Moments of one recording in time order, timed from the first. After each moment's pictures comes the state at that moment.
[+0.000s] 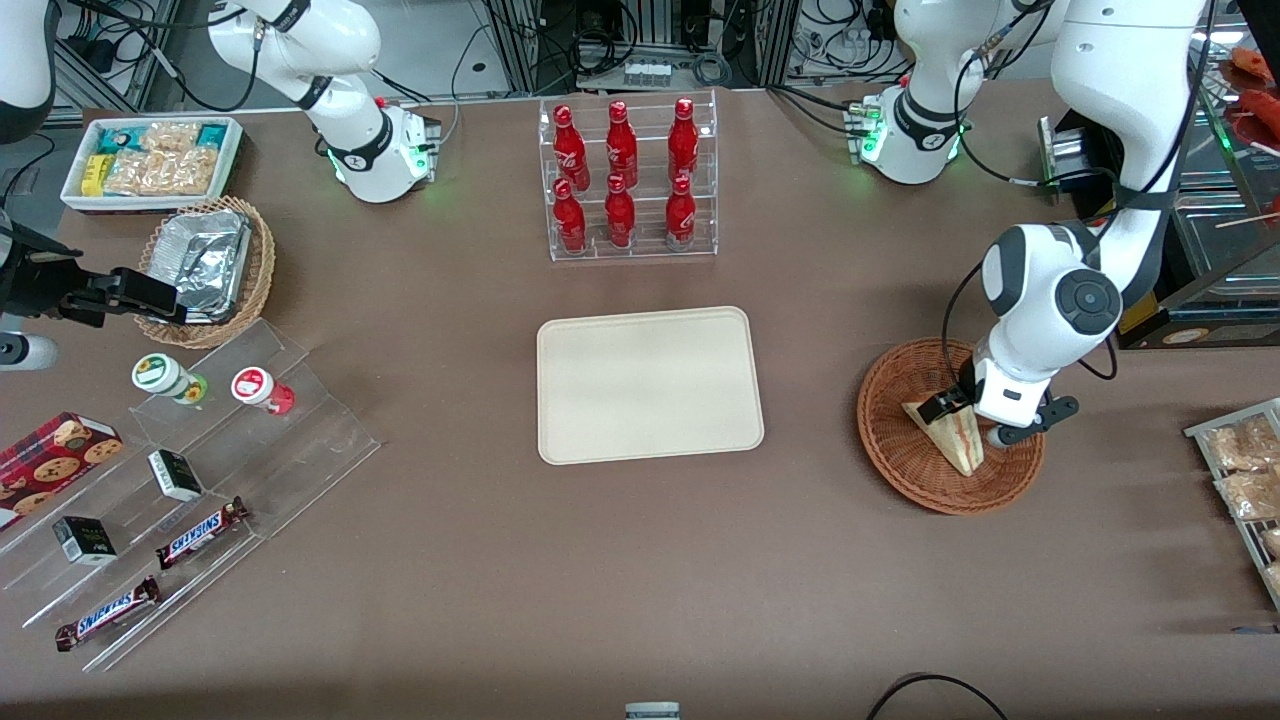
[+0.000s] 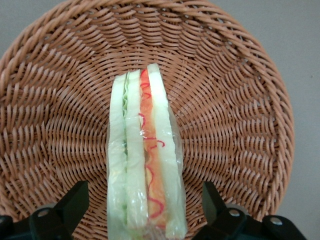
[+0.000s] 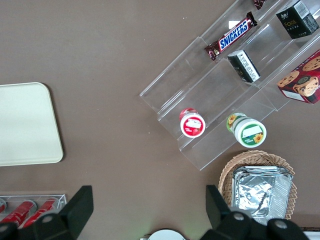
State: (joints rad) arm -0.05 0.27 -0.04 -2.23 -0.02 2.53 -0.50
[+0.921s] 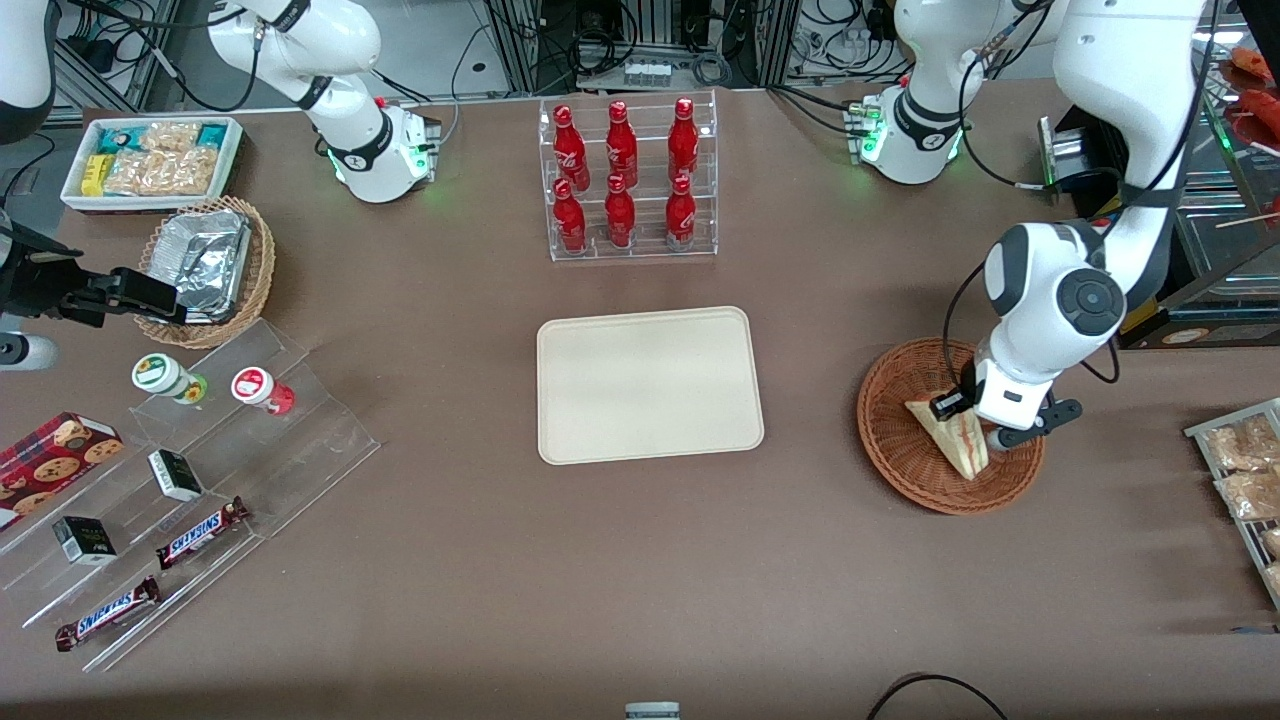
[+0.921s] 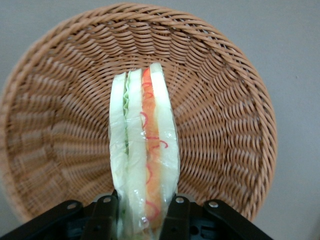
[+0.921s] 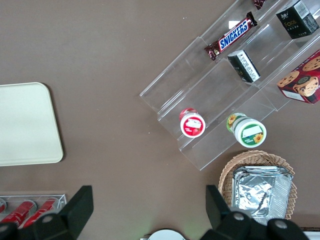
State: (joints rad) arm -0.05 0.23 -0.06 -2.15 0.02 2.37 -0.50
